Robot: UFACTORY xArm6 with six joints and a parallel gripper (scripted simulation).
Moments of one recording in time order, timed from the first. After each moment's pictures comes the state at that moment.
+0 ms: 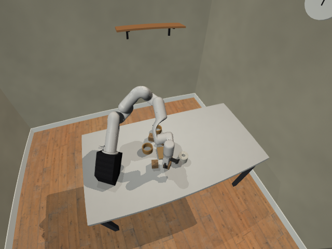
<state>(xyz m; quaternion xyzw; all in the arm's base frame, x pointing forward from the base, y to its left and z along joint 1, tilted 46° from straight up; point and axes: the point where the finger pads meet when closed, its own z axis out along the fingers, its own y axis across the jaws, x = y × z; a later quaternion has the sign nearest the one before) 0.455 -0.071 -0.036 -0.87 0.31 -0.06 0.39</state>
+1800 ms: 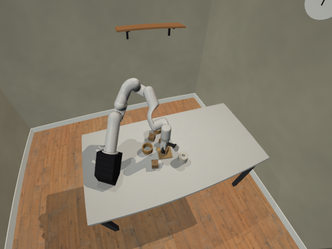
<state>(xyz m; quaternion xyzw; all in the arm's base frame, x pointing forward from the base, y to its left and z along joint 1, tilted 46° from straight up) 0.451 0.017 0.066 -0.87 0.31 -0.06 0.39</state>
